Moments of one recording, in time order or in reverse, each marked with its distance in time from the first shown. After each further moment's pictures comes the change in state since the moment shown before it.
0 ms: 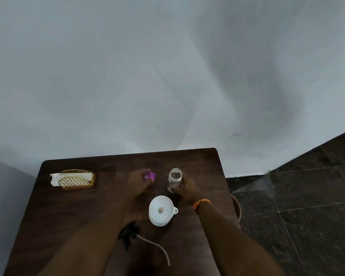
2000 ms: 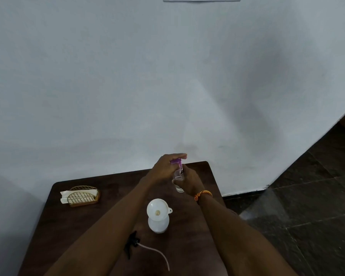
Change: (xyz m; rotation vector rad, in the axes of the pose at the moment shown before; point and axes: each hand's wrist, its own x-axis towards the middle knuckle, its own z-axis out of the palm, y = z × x) left_hand -0.038 0.204 -0.014 -0.154 -0.087 0.448; right_hand -0.049 -0.079 -0.064 -0.124 0.235 -0.164
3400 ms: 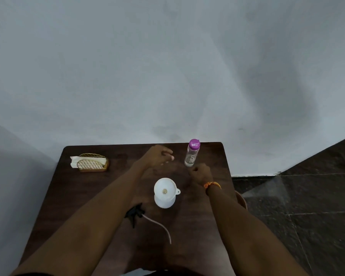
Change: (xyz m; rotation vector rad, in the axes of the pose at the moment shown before) left_hand -0.018 -0.107 -0.027 0.023 -0.105 -0.452; right_hand 0.017 0.076 0.043 -0.134 -0.132 0.291
